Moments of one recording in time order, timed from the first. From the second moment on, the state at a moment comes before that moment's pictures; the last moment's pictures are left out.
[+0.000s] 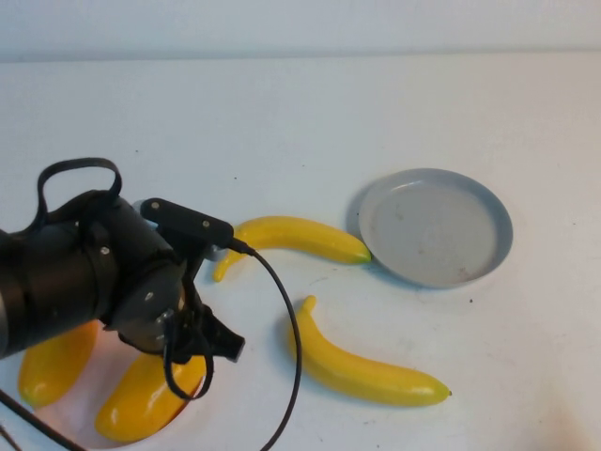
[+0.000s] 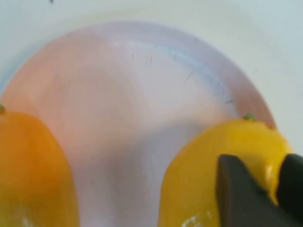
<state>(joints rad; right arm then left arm) 0.02 -0.01 0.02 0.25 0.37 -0.13 -0.65 1.52 -0.93 0.31 0.82 -0.42</state>
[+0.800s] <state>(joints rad) 0.02 -0.01 0.02 0.25 0.37 -0.13 -0.65 0.73 -0.56 0.32 0.39 -0.42</state>
